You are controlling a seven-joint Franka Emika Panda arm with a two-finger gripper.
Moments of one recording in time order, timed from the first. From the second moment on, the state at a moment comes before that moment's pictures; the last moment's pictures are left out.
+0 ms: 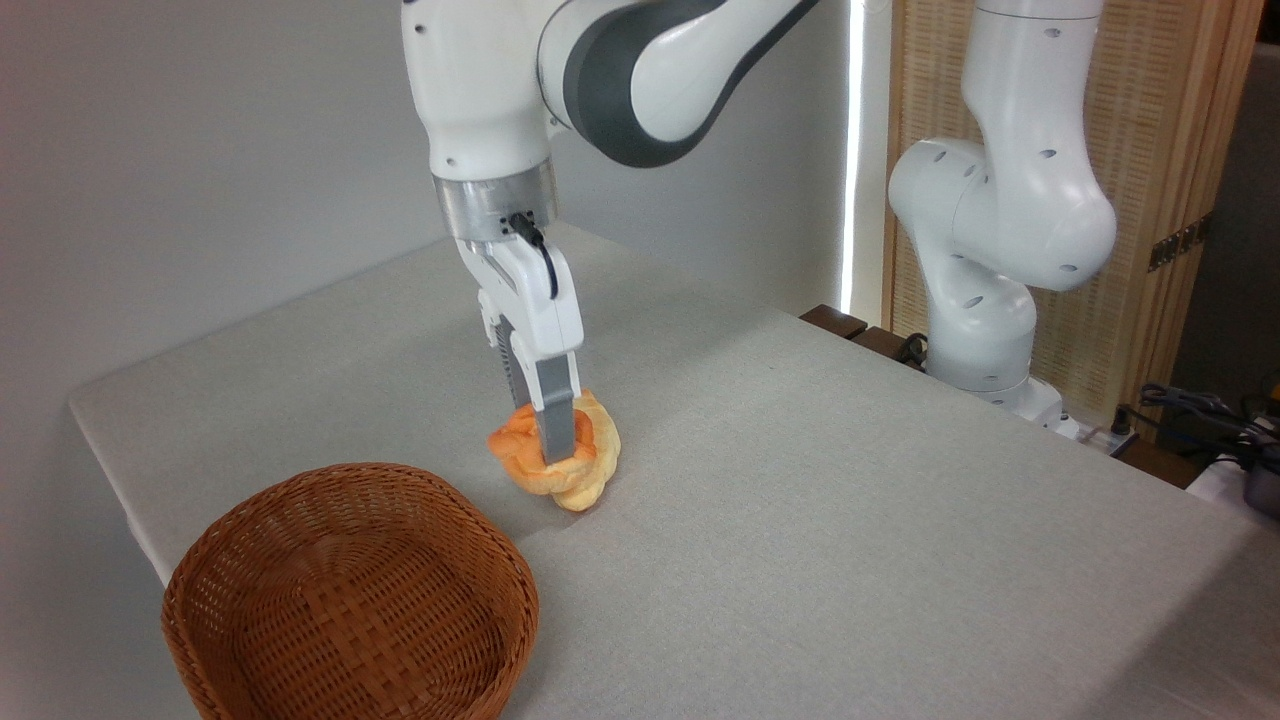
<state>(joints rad) -0.20 -0.14 0.01 -2.10 0.01 2.01 0.82</state>
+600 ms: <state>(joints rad) -0.19 -0.11 0.07 -2.07 -0.02 2.28 0.81</state>
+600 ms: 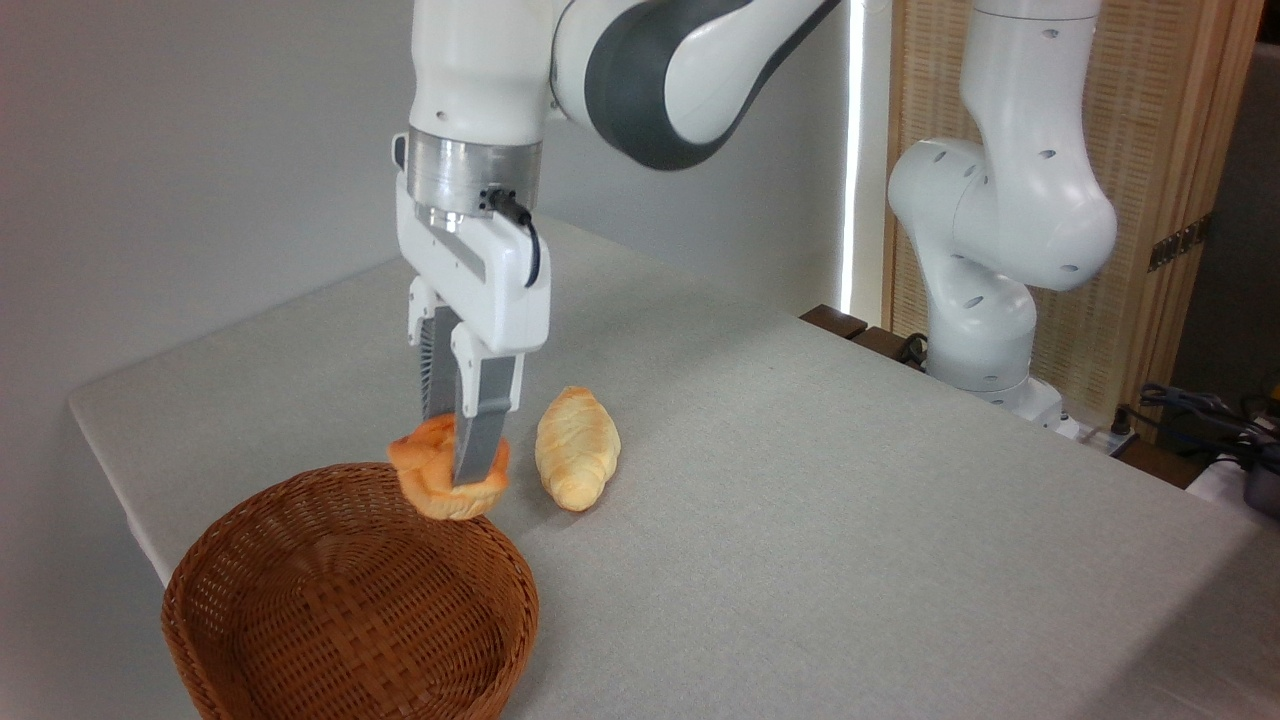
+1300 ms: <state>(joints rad) -0.20 0.09 0.02 -1.93 -0.01 2.33 0.55</state>
